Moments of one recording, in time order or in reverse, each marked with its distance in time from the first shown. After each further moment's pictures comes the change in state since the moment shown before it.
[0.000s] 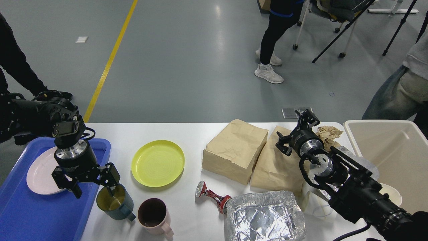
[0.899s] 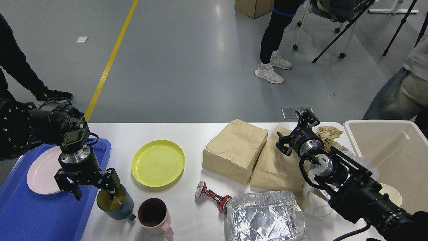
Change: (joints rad) left arm 0.104 -0.043 0.017 0.119 0.003 0.000 0.000; right arm 0.000 0.000 0.000 0.000 0.000 0.000 0.000
